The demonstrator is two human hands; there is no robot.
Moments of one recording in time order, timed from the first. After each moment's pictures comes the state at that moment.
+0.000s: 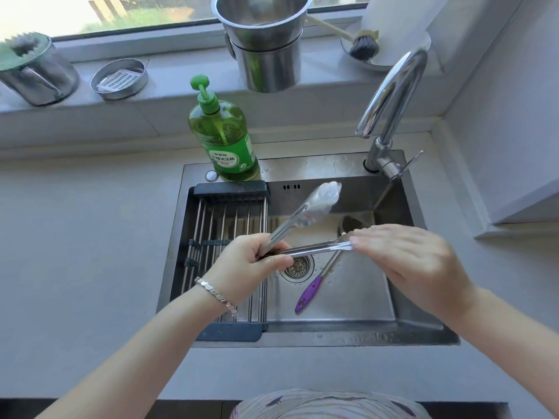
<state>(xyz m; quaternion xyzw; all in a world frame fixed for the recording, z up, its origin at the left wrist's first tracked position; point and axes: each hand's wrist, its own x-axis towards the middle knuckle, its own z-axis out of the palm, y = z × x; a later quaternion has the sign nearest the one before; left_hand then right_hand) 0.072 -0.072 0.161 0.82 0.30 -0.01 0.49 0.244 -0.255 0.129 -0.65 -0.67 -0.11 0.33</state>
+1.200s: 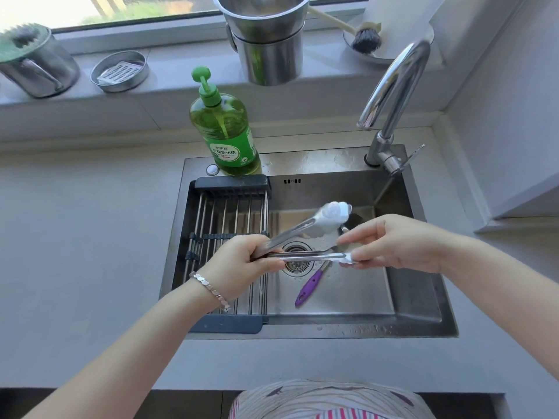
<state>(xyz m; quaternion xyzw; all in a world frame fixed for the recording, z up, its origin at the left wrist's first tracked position) 0.062 -0.067 0.148 0.84 0.29 -0.06 0.46 0.255 -0.224 0.157 -0.67 -0.15 0.63 0.36</state>
